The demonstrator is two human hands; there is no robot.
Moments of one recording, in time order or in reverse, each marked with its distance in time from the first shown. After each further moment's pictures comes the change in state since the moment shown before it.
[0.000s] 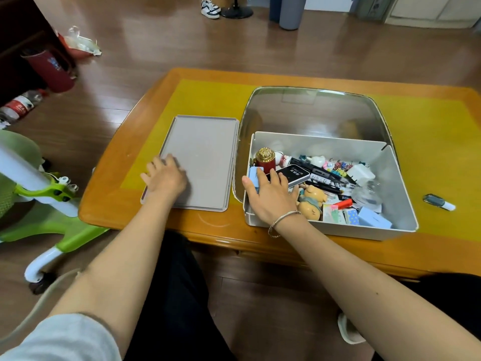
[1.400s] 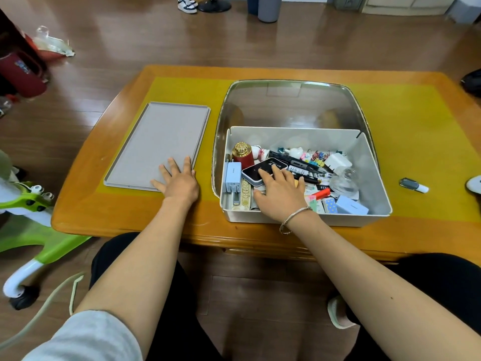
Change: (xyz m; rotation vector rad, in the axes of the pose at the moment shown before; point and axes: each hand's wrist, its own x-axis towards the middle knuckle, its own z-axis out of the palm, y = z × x) left_hand -0.027 0.060 0.039 -0.029 -0.188 0.100; right_hand -0.005 0.056 -0.021 -0.172 -0.027 0.002
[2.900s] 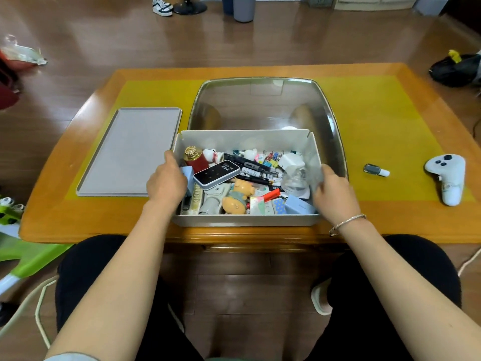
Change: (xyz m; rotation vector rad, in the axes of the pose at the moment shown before) left_hand -0.073 0.050 -0.035 -0.060 0.229 0.166; right_hand -0.057 0.140 -0.029 0.081 0.395 0.233
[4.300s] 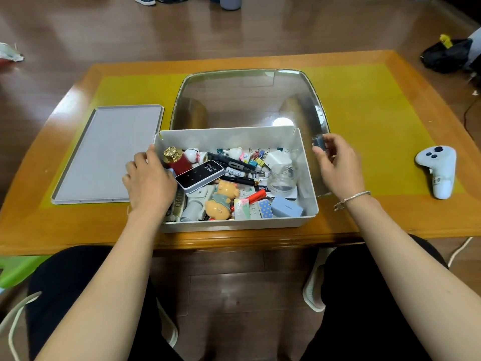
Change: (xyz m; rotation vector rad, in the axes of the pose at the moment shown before) left_hand -0.003 0.010 0.010 0.007 0.195 0.065; right_hand 0.049 0.033 -0.012 0.453 0.242 -0.121
